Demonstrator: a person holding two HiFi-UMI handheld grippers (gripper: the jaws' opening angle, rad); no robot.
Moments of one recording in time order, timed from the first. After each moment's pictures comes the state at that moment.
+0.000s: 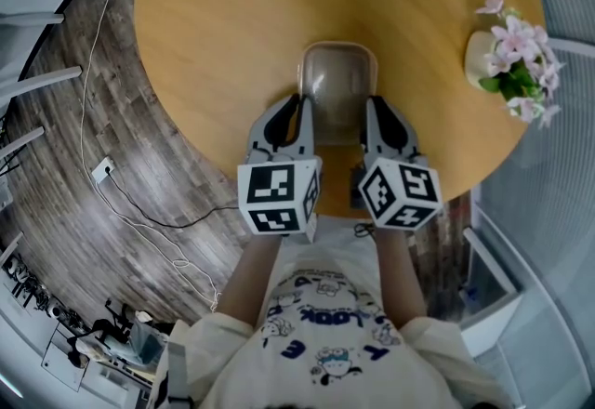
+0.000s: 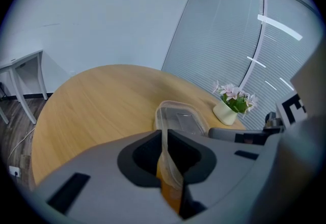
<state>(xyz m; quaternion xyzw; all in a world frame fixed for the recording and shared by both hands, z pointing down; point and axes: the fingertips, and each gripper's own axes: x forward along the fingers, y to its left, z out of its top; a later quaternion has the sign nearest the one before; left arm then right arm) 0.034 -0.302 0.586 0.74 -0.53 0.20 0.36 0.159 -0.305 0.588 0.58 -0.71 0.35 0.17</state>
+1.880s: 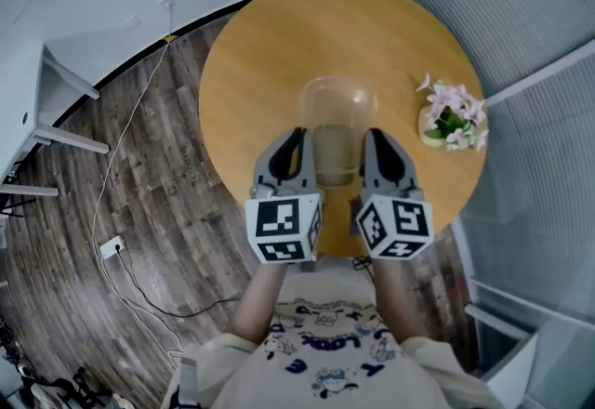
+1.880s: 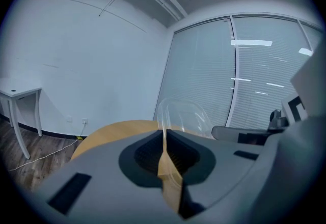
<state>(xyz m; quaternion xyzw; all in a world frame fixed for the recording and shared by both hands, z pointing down) -0.005 -0.307 0.370 0.80 -0.57 0.06 0.18 0.120 -0.309 0.360 0.61 -0.78 0.14 0.04</state>
